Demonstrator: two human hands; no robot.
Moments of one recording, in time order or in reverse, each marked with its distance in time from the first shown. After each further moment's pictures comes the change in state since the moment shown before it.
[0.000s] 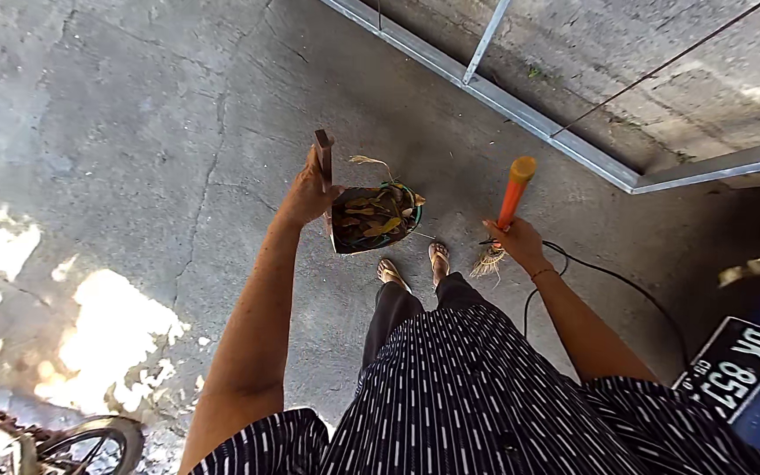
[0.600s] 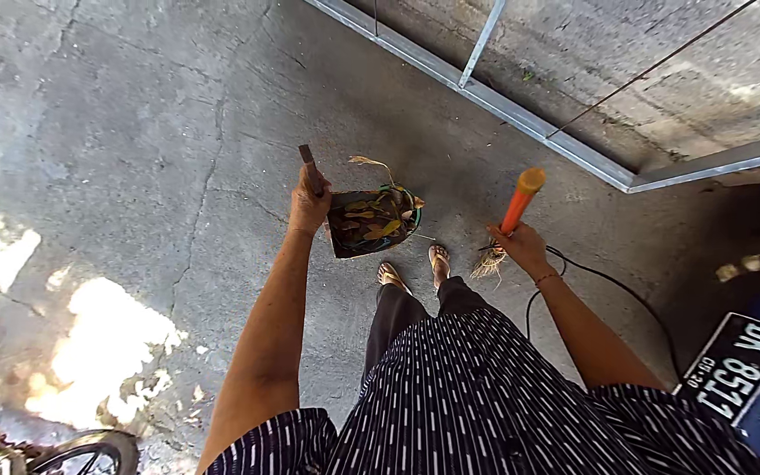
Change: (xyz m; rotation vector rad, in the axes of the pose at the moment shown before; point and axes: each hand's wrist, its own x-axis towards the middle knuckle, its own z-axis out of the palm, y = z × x) left_hand -0.009 -0.057 0.040 -0.067 0.322 -0.018; right_hand -0.013 0.006 0.007 -0.051 0.002 0.040
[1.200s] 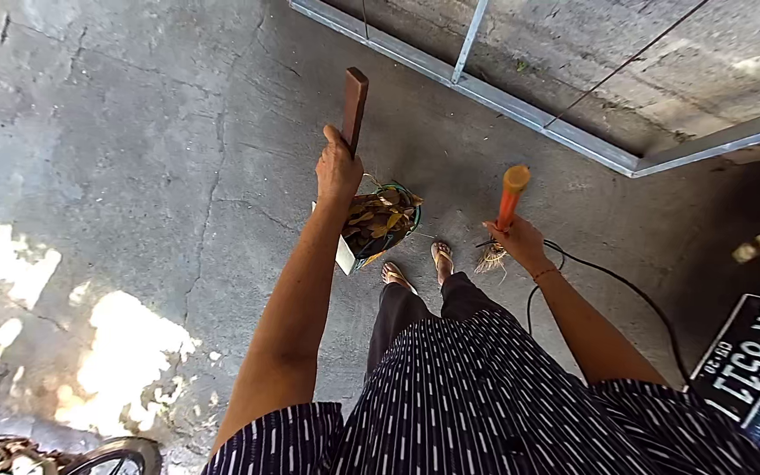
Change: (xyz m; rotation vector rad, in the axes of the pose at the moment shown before) left_hand 0.044 0.140 0.030 0.374 -0.115 -0.284; right_hand -0.009 0.007 -0.002 0.002 0.001 -0.017
